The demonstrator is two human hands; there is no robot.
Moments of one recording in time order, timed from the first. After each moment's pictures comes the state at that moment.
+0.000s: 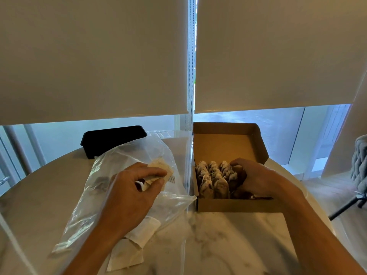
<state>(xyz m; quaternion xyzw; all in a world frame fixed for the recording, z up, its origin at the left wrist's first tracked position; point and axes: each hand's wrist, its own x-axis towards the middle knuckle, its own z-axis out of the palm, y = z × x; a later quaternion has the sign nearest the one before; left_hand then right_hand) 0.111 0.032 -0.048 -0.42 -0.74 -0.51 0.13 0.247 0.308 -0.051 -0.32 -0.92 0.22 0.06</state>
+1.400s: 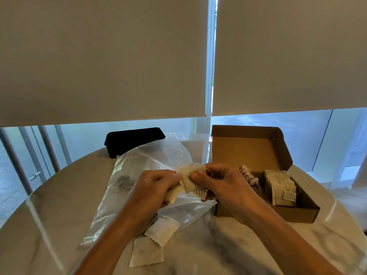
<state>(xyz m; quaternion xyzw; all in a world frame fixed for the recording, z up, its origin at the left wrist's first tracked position) 0.120 0.029 -0.032 -0.36 -0.69 -0.61 -0.11 0.215 0.168 -0.026 -0.09 -0.73 0.65 0.21</state>
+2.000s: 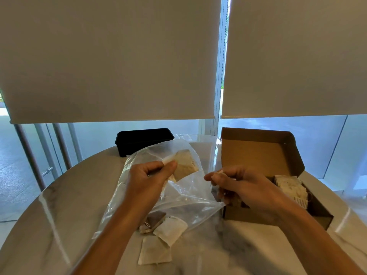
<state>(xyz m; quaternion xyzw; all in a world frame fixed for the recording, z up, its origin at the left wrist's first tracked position) 0.106 0.022 -0.028 -0.26 -0.70 -0.67 0.00 0.227 0.187 -0.015 -0.09 -0.78 0.60 0.14</state>
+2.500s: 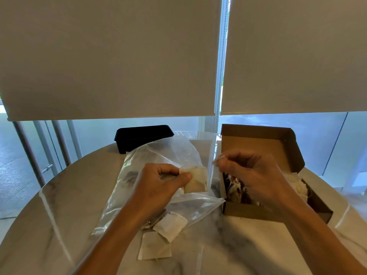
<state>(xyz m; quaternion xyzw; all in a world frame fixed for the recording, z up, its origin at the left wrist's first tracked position) 0.107 0.025 -0.037 -0.34 -0.74 -0.58 -0.01 0.228 0.191 -0.013 -0.05 -0.80 0.50 0.32</state>
